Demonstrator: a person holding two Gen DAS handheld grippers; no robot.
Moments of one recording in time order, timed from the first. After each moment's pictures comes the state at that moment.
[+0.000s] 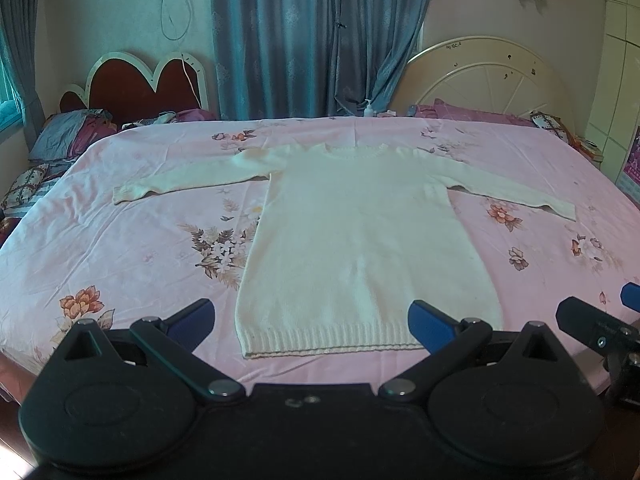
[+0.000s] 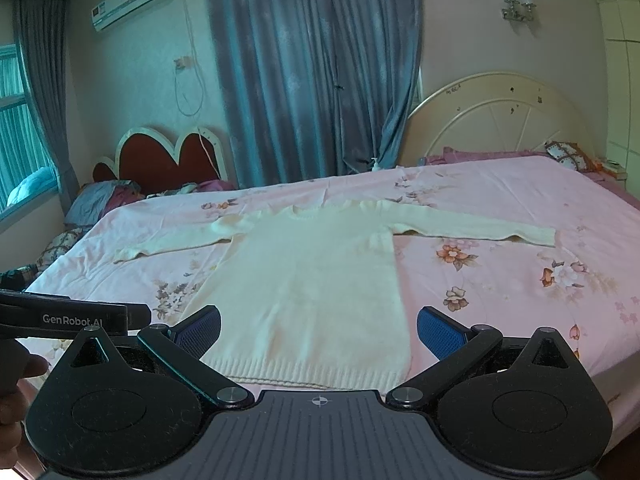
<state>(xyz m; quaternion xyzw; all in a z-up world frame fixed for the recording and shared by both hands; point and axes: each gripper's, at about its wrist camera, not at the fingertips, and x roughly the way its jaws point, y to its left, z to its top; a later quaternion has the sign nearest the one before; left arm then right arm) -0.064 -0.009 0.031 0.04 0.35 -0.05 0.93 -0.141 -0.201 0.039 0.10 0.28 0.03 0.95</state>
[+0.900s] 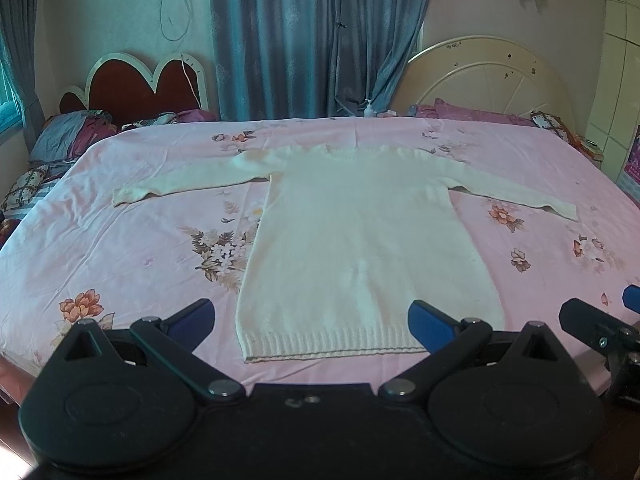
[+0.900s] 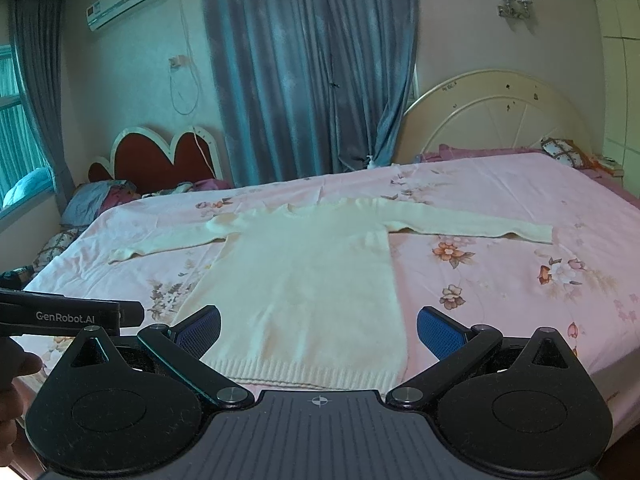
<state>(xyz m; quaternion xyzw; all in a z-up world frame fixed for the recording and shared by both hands) -0.059 -0.010 0.032 0.04 0.35 -0.04 0.93 -0.137 -0.202 0.036 0.10 0.28 0.02 0.96</state>
